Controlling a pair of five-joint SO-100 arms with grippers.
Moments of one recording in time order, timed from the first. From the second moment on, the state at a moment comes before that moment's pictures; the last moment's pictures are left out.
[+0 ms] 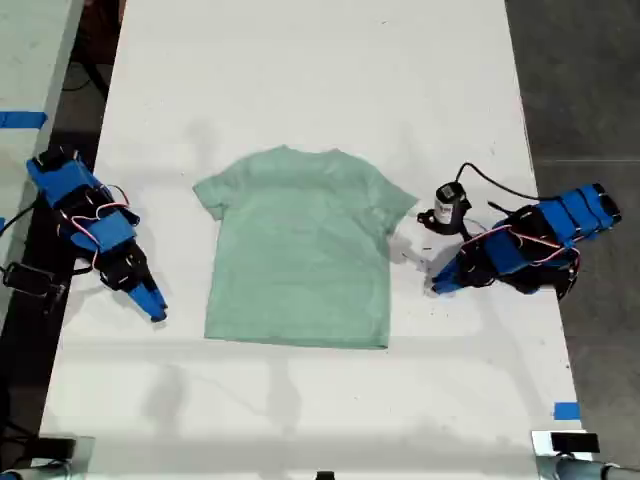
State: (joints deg) arm 0 41.0 205.1 186.0 59.9 13.2; arm 1 -18.7 200.3 174.1 80.7 -46.8
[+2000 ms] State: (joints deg) arm 0 -6.8 205.1 186.0 58.8 -1.8; arm 1 38.3 124.5 134.5 63.1 -35.9
